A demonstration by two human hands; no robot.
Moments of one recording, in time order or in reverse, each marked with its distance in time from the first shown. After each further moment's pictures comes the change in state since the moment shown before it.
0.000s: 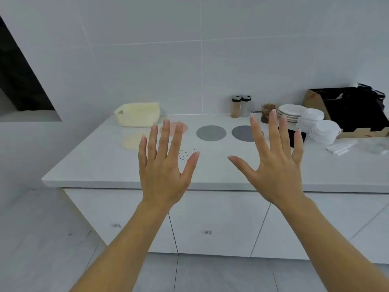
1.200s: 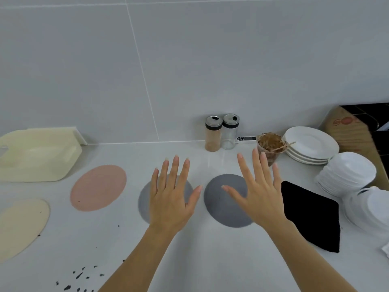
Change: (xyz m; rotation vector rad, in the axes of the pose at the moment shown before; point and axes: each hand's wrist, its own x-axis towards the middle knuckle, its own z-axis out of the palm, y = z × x) left_hand 0.238 0.044 0.431 -0.027 -0.458 0.022; right_hand 0.230 0.220 0.369 -0.090 -0.458 0.115
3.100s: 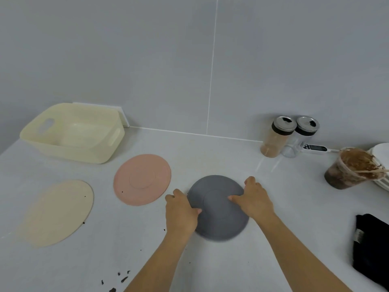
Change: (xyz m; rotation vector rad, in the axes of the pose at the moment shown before) left_hand 0.007 -0.101 0.029 -0.518 -0.421 -0.831; right_hand 0.071 -0.131 0.079 0.386 -0.716 0.370
